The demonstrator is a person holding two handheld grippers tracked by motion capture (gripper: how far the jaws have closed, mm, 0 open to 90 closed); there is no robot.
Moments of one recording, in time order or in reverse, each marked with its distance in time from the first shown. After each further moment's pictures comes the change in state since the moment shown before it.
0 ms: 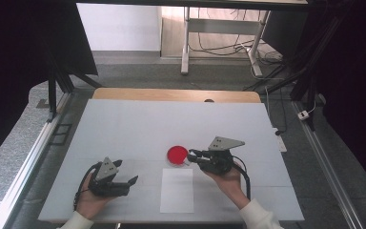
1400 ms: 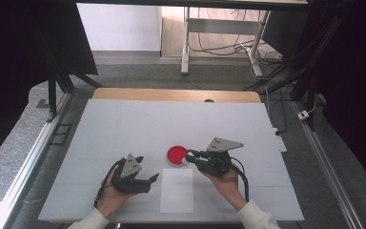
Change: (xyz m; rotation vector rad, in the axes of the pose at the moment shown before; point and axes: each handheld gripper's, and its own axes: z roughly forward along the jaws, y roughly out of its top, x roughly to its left) left arm -0.037 0.033 0.036 -0.027 -0.046 0.064; right arm 0.006 -0.001 0.004 -0.023 -0.005 0.007
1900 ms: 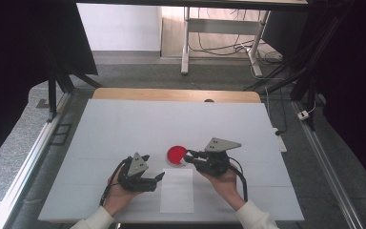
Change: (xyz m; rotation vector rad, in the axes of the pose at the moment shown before) left arm -0.006 0.011 0.009 -0.012 -0.006 0.003; right arm 0.003 0.001 0.004 0.008 -0.006 0.003
